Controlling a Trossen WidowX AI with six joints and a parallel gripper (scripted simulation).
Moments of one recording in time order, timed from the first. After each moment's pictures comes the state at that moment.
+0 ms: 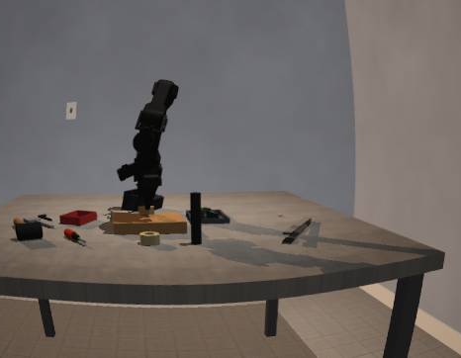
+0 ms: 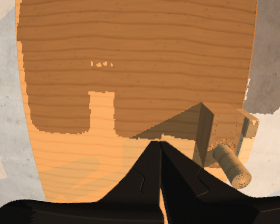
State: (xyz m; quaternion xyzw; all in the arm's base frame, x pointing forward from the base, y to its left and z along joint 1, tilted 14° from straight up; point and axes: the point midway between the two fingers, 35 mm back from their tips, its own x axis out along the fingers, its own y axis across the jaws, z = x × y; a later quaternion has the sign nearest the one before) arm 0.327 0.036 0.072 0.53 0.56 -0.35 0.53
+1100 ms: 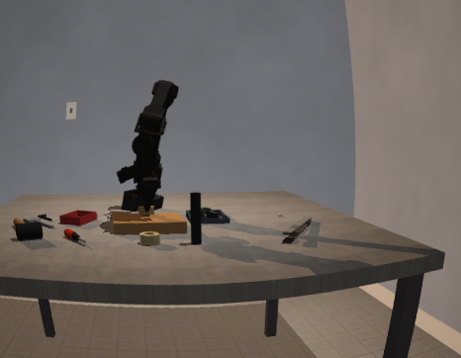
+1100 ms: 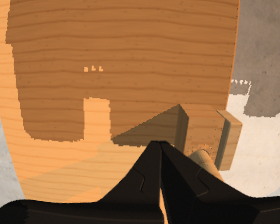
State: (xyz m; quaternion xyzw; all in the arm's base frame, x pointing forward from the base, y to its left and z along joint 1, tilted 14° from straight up) arm 0.313 0.034 0.063 0.52 0.57 -0.36 0.52
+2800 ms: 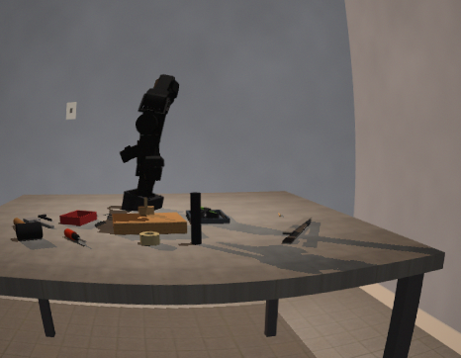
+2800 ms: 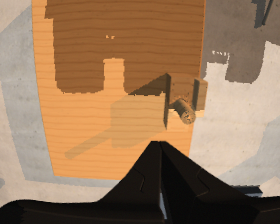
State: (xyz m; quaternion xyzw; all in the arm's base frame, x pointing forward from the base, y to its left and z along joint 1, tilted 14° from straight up) arm 0.307 0.032 0.120 0.52 0.57 -0.36 0.52
